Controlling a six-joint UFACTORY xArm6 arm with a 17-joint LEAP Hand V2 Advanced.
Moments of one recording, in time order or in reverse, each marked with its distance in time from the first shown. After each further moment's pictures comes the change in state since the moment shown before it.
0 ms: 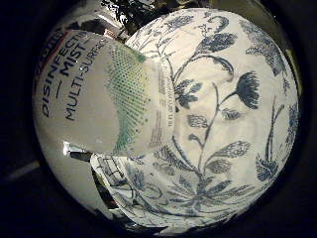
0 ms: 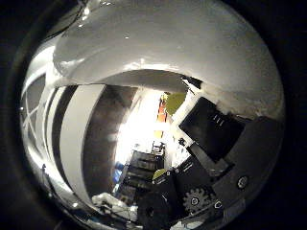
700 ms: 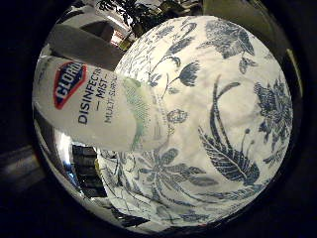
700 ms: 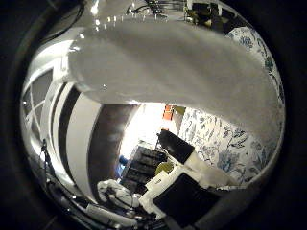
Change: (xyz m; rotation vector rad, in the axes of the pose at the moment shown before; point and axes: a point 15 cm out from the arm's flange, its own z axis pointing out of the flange) arm 0.029 0.030 -0.056 -0.045 -0.048 -0.065
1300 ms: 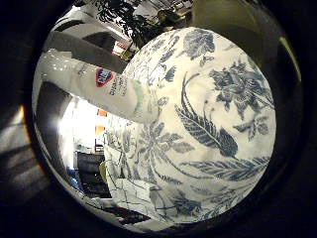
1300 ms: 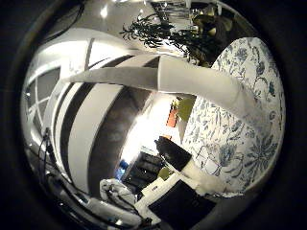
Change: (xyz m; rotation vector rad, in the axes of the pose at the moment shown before) arm 0.016 0.027 -0.068 0.097 -0.051 0.018
